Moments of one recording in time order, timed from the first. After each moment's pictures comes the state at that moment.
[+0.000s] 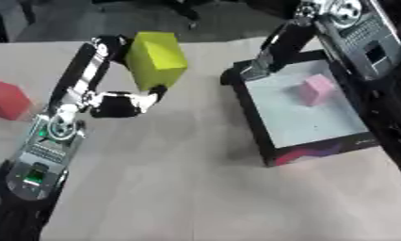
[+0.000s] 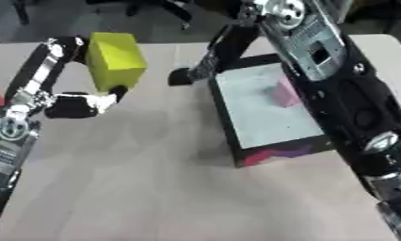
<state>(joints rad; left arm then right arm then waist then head) -0.76 0.16 -0.31 -1.54 -0.51 0.10 -0.06 -0.98 -0.50 0.27 -1.59 -0.02 -0.33 0.74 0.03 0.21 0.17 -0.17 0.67</state>
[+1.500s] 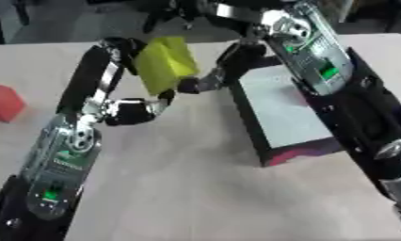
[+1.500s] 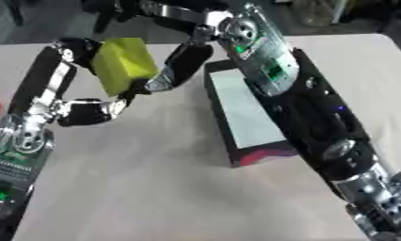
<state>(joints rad) -0.74 0.09 -0.34 -1.63 -0.73 0.22 -0.04 -0.97 -0.44 0.31 -1.57 0.16 -0.32 0.64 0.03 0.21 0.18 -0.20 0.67</state>
